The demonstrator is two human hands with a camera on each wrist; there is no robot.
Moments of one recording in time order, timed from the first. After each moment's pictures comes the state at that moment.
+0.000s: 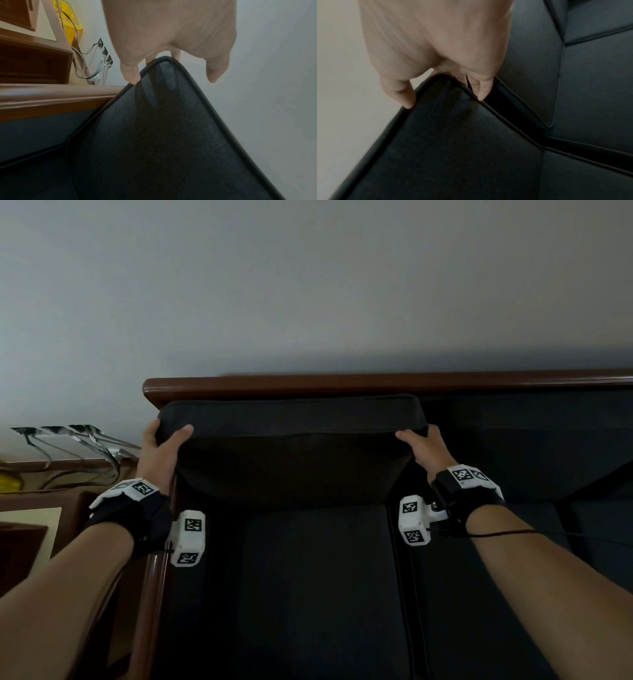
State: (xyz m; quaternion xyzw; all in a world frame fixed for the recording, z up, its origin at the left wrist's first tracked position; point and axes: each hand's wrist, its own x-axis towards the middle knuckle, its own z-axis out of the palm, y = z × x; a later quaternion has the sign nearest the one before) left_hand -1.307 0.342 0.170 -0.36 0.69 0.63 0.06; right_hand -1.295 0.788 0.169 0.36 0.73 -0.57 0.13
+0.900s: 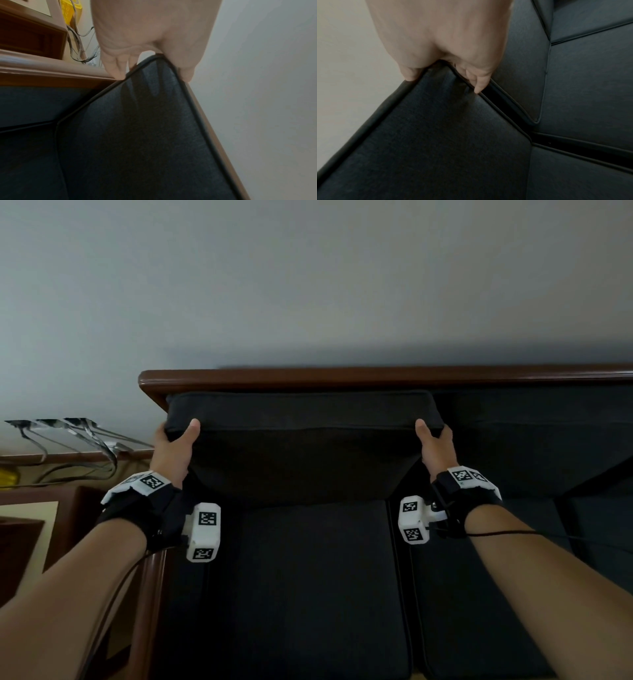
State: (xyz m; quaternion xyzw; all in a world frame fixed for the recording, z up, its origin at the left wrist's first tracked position) left_hand -1.307 0.369 0.167 -0.41 0.71 0.56 0.10; right_hand -1.286 0.790 0.154 0.42 0.71 -0.56 0.06
